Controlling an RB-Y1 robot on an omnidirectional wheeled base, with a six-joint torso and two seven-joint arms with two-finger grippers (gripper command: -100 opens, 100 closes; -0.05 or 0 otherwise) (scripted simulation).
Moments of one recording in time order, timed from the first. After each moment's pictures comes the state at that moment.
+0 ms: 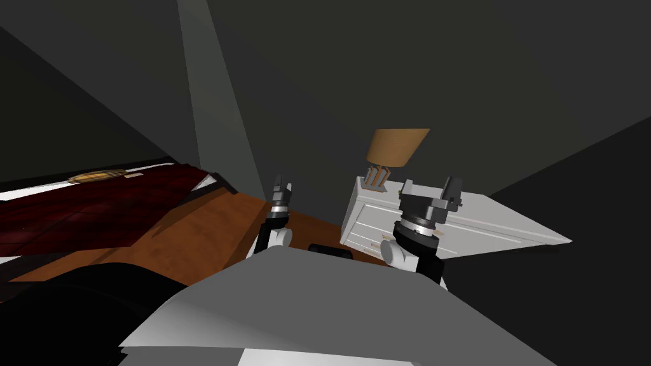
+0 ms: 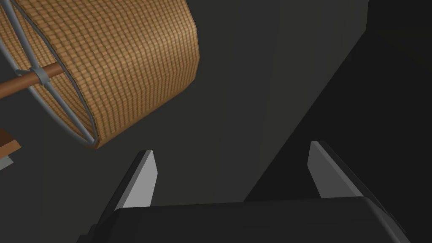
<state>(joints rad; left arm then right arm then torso) 0.51 -0.01 -0.04 -2.23 0.12 -0.35 -0.17 0.47 0.05 0.02 -2.27 -0.06 -0.64 -0.09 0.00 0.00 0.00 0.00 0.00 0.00</state>
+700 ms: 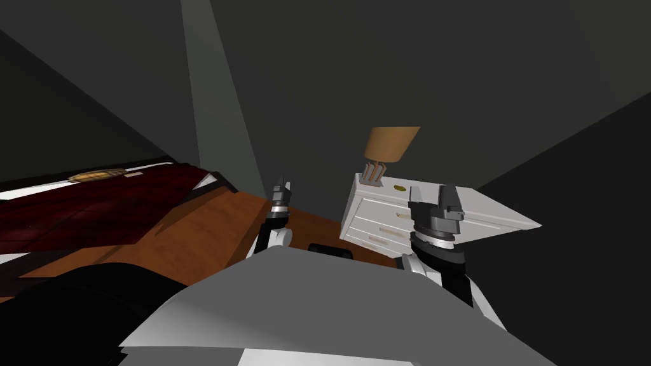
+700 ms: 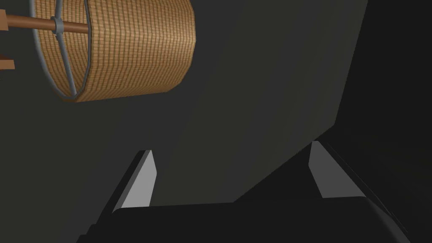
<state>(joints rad) 0.51 -0.01 -0.04 -2.23 0.12 -0.35 -0.17 0.54 -0.15 -0.12 -2.24 0.06 -0.72 -0.06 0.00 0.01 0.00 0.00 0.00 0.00</state>
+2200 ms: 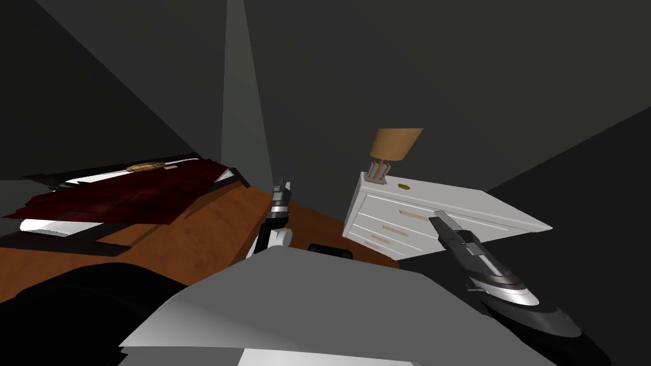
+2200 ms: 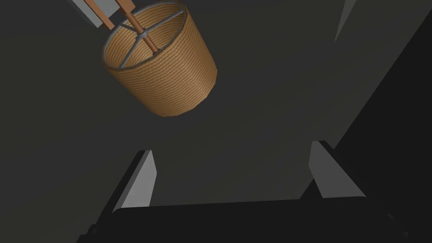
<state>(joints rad) 0.51 -0.01 -0.04 -2.23 0.12 -0.35 -0.17 0.77 -0.30 -0.49 -2.12 0.40 -0.94 0.01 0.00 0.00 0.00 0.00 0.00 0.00</state>
